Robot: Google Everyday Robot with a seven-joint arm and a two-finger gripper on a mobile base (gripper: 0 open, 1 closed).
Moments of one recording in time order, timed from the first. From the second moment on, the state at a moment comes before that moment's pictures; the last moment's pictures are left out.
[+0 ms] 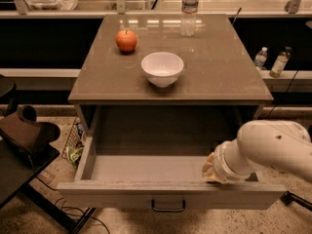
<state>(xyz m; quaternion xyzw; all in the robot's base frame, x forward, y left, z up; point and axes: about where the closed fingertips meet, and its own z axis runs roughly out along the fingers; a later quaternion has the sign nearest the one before) 0.433 -0.157 0.646 -0.65 0.74 0.03 0.18</state>
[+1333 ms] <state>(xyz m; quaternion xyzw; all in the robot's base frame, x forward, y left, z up) 0.431 -0.155 0.649 -0.65 0.74 0.02 0.18</state>
